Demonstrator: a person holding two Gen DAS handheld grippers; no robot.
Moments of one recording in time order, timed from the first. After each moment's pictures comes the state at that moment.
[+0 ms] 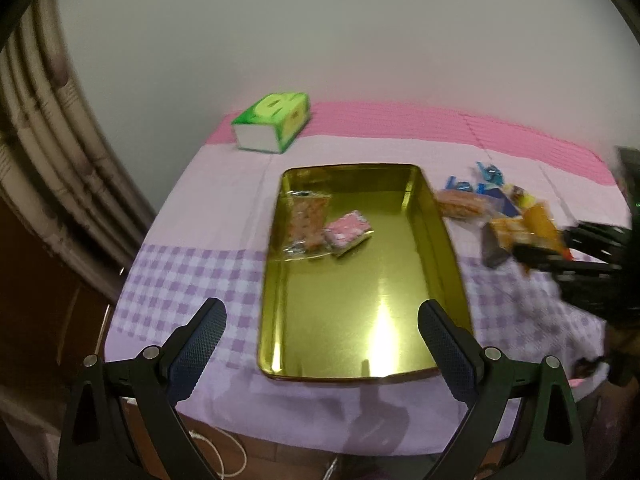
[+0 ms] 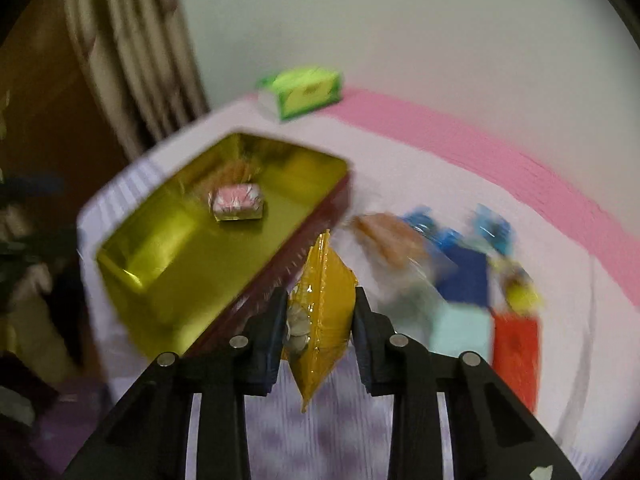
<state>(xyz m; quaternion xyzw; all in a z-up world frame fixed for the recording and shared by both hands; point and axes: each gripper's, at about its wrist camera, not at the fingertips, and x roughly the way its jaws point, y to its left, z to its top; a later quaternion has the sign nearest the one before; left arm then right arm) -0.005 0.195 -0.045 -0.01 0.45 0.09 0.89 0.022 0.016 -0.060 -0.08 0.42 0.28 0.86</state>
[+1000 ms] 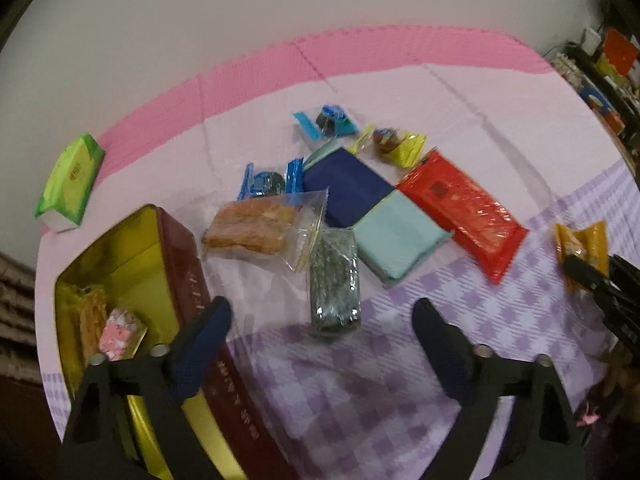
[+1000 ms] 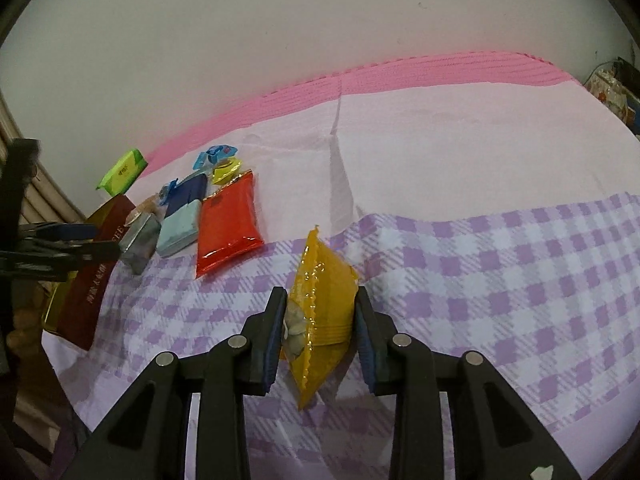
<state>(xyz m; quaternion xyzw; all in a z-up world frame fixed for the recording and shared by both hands) 0.150 0.027 -0.125 0.10 0.55 -0.09 0.83 -0.017 -0.195 -0.131 0.13 0.41 0.07 0.90</state>
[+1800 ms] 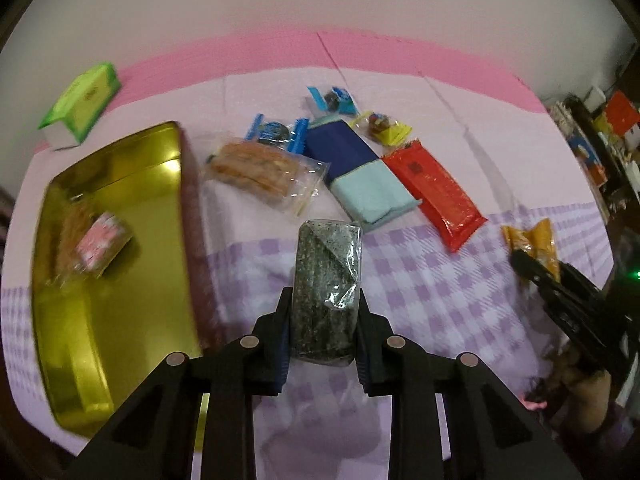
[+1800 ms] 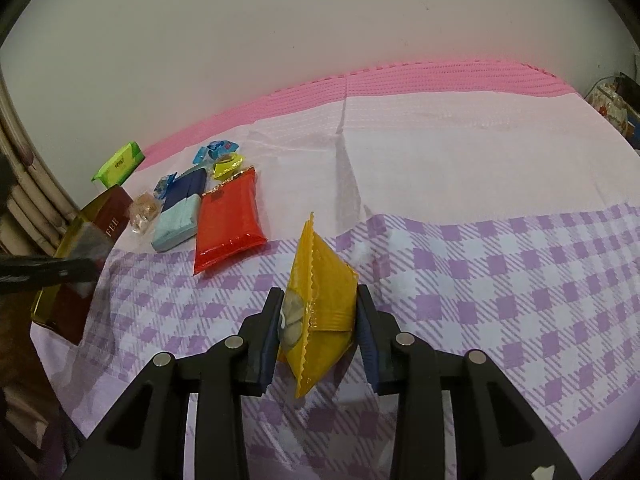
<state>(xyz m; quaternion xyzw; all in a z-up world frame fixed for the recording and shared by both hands) 0.085 0.058 -0.104 -0.02 0.55 -0.08 0.83 -0.013 -0.186 -0.133 0.10 0.41 0.06 0.90</state>
